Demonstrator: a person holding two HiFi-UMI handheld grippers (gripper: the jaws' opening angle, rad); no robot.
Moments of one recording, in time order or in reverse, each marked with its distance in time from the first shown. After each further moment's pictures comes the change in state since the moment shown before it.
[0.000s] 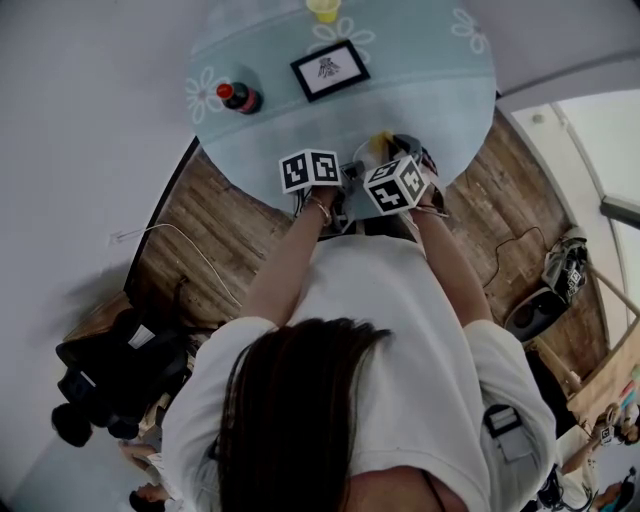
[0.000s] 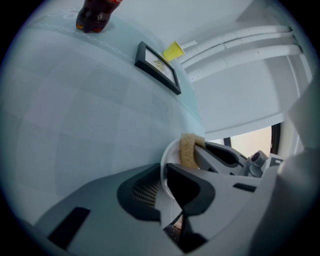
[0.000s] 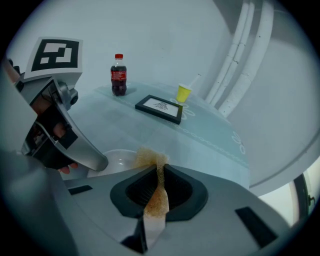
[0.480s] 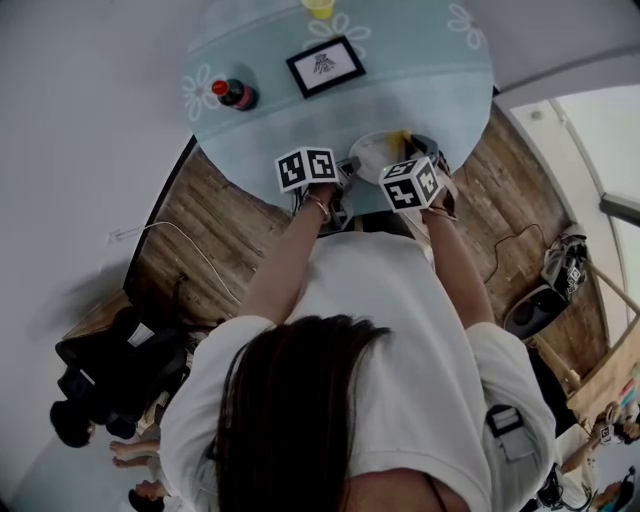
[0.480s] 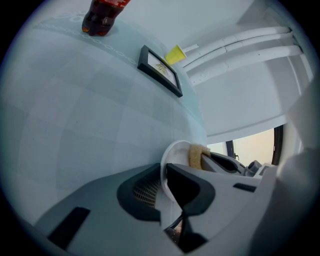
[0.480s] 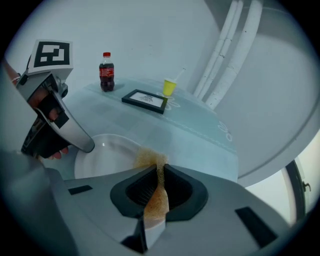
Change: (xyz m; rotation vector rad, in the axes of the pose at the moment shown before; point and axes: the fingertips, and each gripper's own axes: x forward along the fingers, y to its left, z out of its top) left arm -0.001 0.000 0.000 -0.021 -0.040 0.022; right arm -0.010 -0.032 -0.034 0.071 0.030 -0.067
